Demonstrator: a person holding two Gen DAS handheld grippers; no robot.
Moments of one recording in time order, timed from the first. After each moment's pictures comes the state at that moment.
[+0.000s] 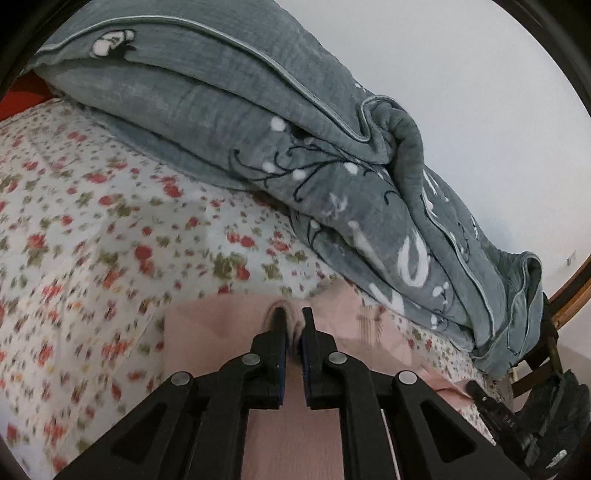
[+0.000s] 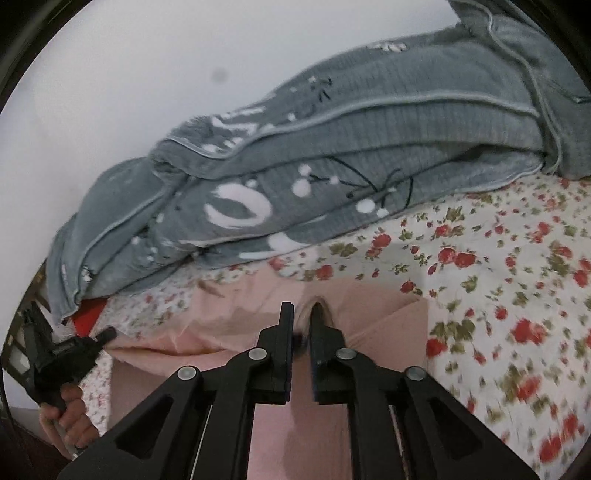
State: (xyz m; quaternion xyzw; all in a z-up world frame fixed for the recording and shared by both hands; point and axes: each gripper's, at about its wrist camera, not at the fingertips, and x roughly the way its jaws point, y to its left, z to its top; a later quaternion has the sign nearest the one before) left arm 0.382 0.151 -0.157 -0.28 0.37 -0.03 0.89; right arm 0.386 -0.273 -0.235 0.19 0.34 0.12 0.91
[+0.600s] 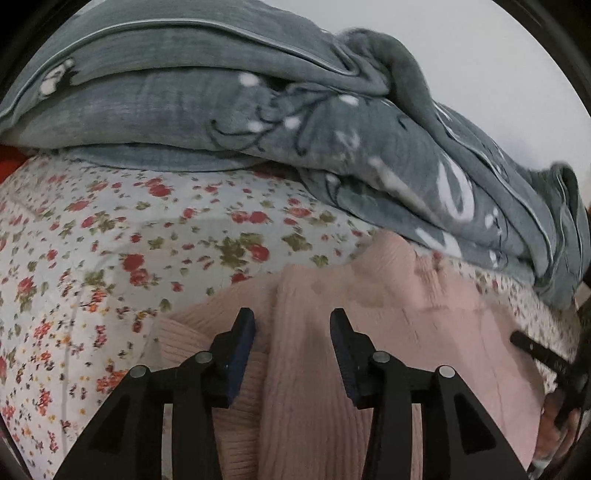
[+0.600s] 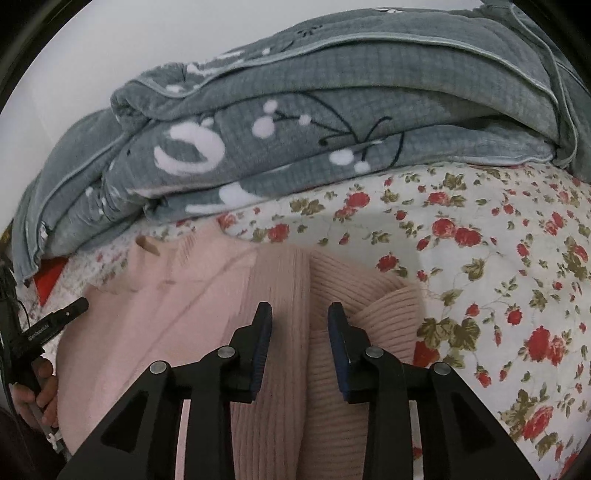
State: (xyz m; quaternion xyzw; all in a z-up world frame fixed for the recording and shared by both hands) left arm 0.401 0.116 -0.197 -0.12 0.40 -0.02 0.91; right arm 0.419 -0.266 -0.285 0.12 0.39 0.10 0.91
